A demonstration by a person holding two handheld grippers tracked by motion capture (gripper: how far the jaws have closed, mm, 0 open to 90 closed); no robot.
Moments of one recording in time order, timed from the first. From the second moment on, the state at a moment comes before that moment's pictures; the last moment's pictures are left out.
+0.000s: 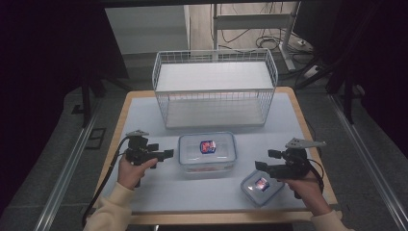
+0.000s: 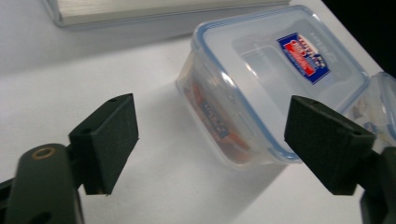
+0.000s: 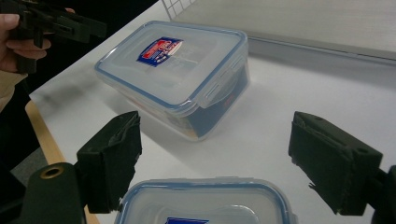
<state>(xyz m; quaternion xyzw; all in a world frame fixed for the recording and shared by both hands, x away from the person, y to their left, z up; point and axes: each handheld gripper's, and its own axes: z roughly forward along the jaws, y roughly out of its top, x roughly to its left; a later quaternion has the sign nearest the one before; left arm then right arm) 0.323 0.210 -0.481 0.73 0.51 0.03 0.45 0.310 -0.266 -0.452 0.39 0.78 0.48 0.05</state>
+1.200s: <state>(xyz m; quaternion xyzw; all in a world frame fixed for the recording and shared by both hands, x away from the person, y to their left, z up) 0.364 0.172 -0.515 0.72 0.52 -0.13 0.45 0.417 -0.185 -0.477 0.44 0.79 0.40 -0.13</state>
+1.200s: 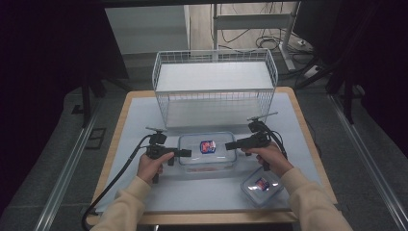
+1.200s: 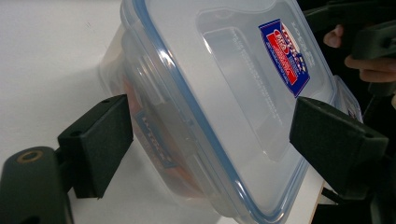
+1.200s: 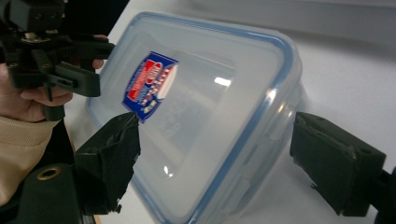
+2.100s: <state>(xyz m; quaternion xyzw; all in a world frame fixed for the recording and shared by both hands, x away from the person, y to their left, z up) 0.358 0.175 -0.512 0.71 0.52 -0.12 0.46 0.422 -0.184 -0.489 0.47 0.78 0.37 -0.18</state>
